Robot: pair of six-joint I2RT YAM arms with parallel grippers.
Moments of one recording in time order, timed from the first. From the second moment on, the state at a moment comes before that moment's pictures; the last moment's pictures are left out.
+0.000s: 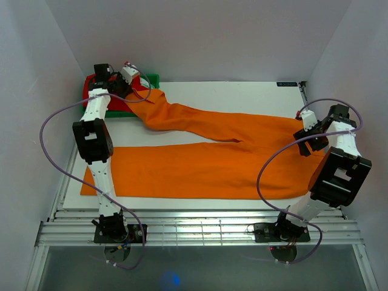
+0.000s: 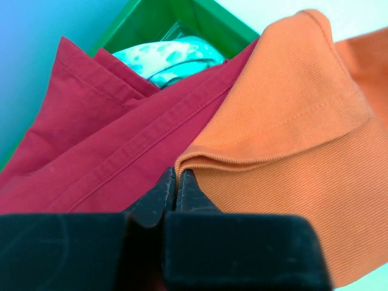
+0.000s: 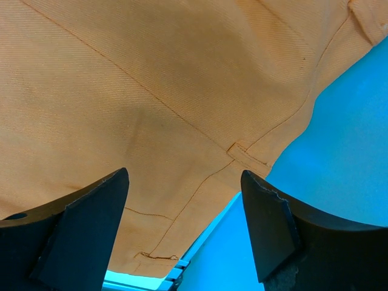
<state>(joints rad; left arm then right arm) 0.12 2.35 2.16 -0.49 0.60 0.77 -0.43 1.63 1.24 -0.81 -0.27 -0.97</state>
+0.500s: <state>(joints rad) 0.10 2.01 2.05 -0.63 0.42 0.52 -0.43 1.67 1.16 -0.71 -0.22 -0.97</state>
